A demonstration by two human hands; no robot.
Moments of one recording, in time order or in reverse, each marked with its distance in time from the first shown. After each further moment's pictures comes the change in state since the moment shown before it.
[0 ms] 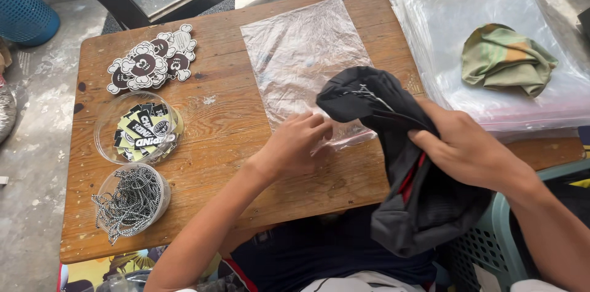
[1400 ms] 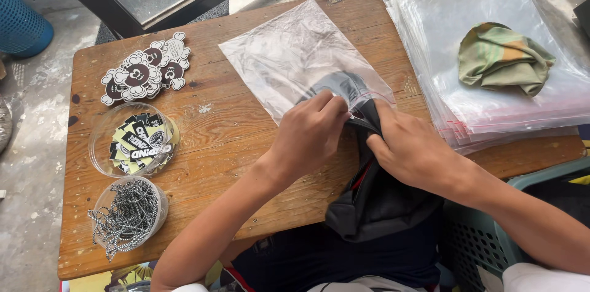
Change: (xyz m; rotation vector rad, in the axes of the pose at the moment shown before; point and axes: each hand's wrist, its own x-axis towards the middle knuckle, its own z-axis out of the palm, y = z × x) left_hand 0.045 0.034 -0.025 0.112 0.401 -0.085; right_hand 0.037 0.005 0.053 -0.274 0.070 -0.124
